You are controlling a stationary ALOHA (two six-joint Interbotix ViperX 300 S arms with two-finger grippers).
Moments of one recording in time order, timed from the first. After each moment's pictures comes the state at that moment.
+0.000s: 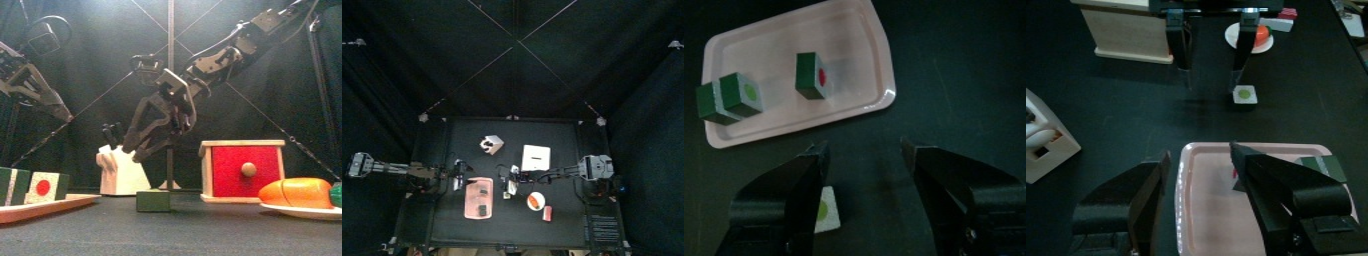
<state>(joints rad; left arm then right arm) 0.02 -0.79 1.26 0.53 0.02 -0.54 0.00 0.27 0.35 0.10 0.07 0.11</state>
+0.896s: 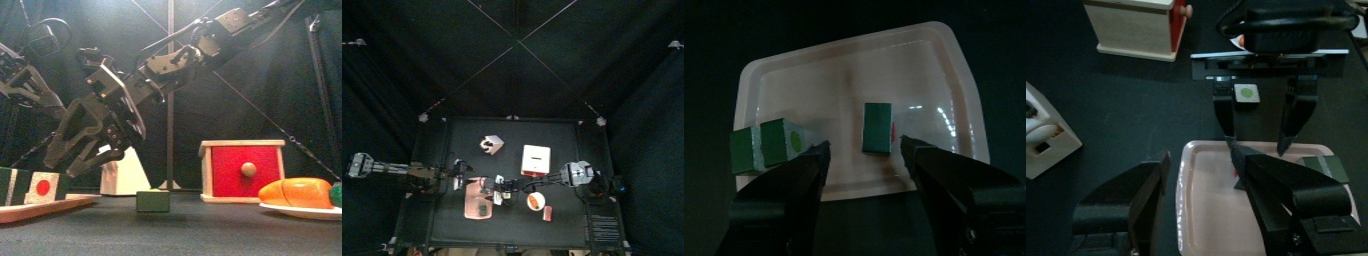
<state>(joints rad) 0.04 -0.79 1.27 0.52 0.02 -0.54 0.05 0.51 0.06 0.10 0.10 0.11</state>
